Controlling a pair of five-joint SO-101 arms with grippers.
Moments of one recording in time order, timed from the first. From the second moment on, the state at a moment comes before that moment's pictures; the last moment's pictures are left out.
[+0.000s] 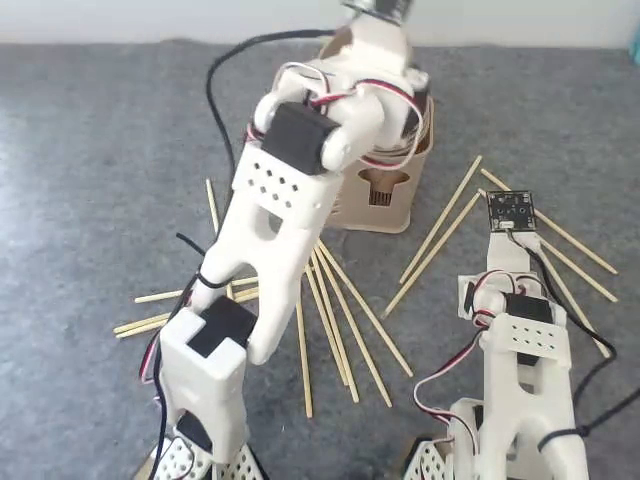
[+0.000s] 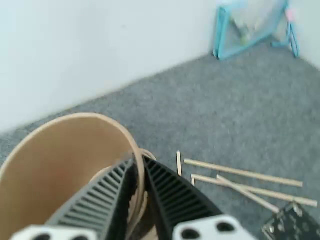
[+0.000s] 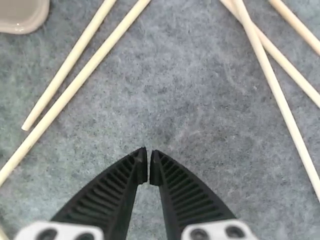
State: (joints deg) left arm 27.5 21.8 -57.3 82.0 8.5; right arm 8.2 -39.7 68.6 42.5 11.0
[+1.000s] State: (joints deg) left arm -8.2 -3.5 -43.5 98.8 10.9; right arm 16.6 -39.7 50.5 71.4 20.9
